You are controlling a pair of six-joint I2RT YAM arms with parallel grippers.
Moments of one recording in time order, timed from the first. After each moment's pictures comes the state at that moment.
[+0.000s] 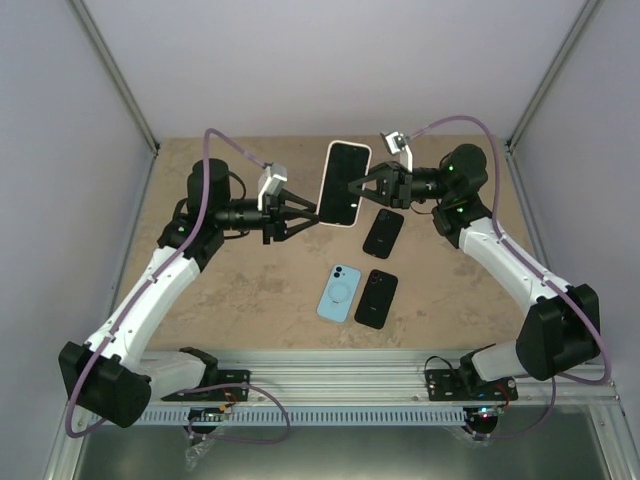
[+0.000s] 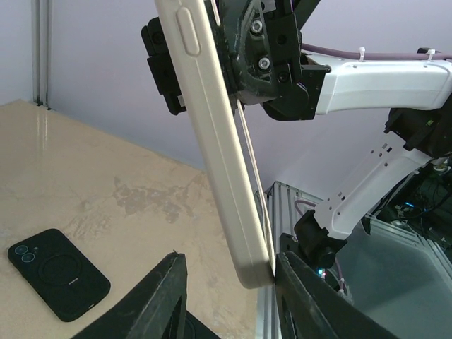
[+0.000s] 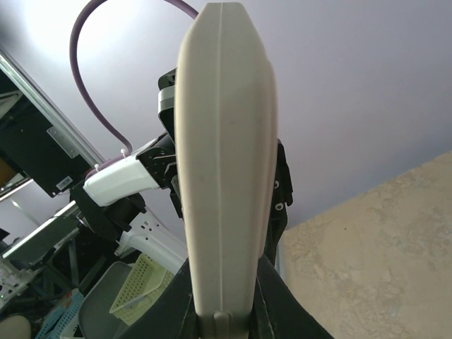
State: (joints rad) left arm -0.38 1.16 1.09 -0.18 1.08 -0.10; right arm 0.39 1.42 1.13 0.61 -1.25 0.92
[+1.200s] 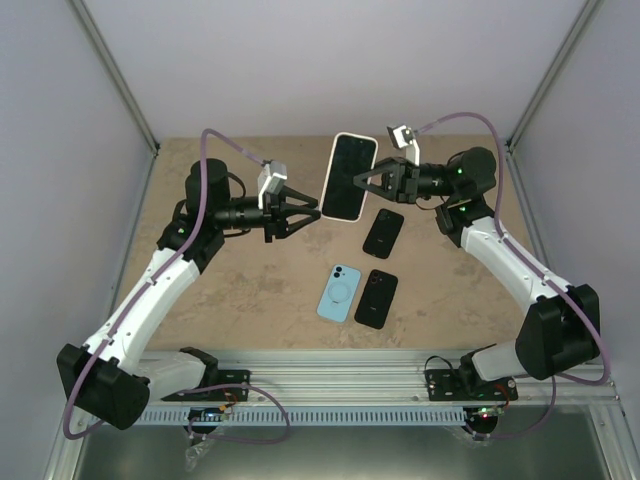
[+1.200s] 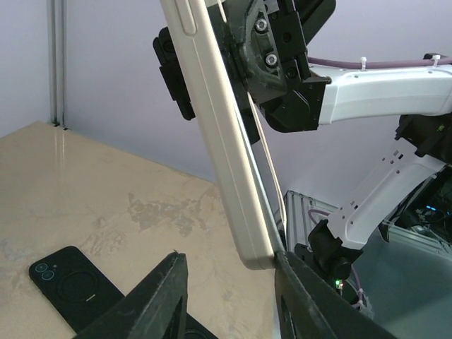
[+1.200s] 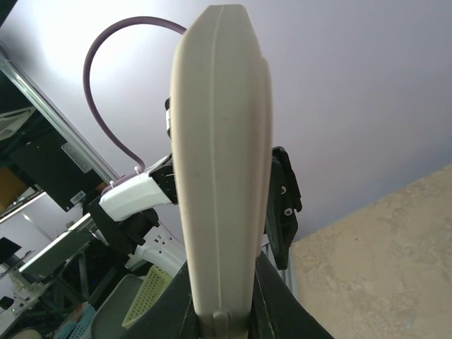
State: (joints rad) left arm -0.39 1.15 1.09 -0.13 1.02 -0.10; right arm 0.37 1.42 1.13 0.76 -1.25 1.09
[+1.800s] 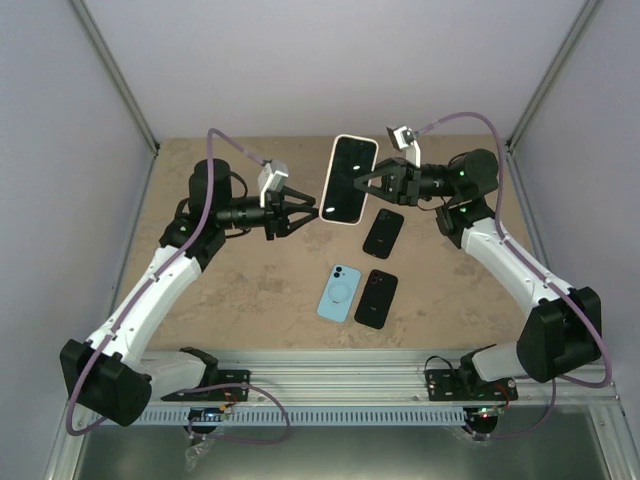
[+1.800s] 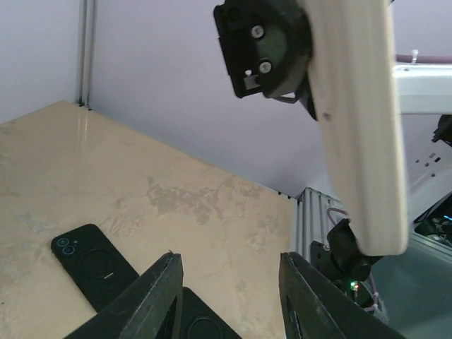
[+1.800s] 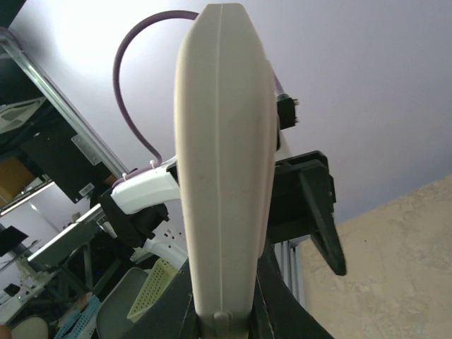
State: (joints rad) left arm -0.39 1.17 1.08 -0.15 0.98 -0.10; right arm 0.37 1.41 1.13 0.78 -1.26 1.11
